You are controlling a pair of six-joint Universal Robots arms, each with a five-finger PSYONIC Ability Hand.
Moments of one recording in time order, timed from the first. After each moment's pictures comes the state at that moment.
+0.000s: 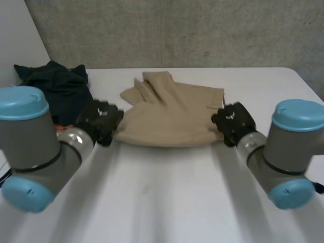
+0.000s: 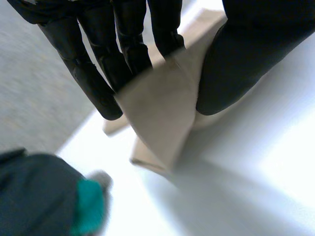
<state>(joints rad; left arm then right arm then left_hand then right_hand) 4.27 -1.91 -1.60 3.19 -1.49 3.68 1.99 -1.08 1.57 -0.21 1.49 2.52 1.18 1.20 1.19 1.20 0.98 1.12 1.18 1.19 1.20 1.01</state>
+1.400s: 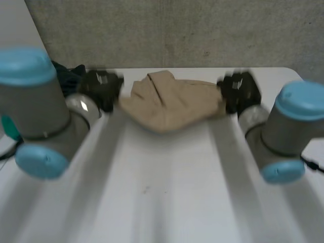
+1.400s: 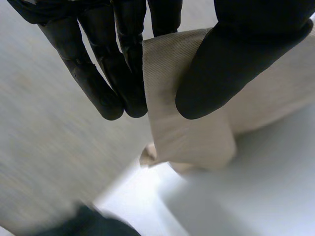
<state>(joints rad) 4.22 -2.00 -1.28 3.15 -1.61 3.57 2.00 -1.06 1.42 -0.37 1.57 2.64 1.18 1.20 1.19 1.20 1.00 1.12 1.18 1.20 1.20 1.02</state>
